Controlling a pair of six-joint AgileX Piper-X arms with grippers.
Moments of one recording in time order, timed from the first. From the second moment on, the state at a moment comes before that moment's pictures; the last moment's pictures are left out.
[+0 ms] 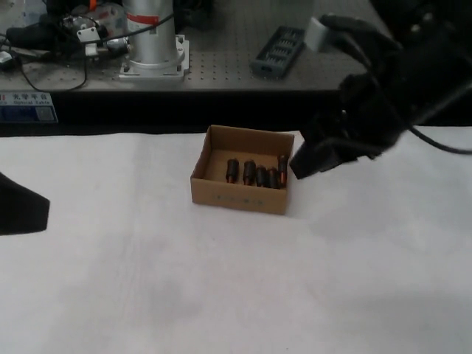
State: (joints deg) left arm -16.3 45.5 -62.2 61.4 19.5 -10.4; right arm 33.3 87.6 -81.2 59.1 -22.0 -2.8
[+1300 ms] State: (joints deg) left arm -16.6 19.4 -5.6 30.1 34.7 -27.0; right arm 46.1 27.0 -6.3 32.7 -5.3 41.1
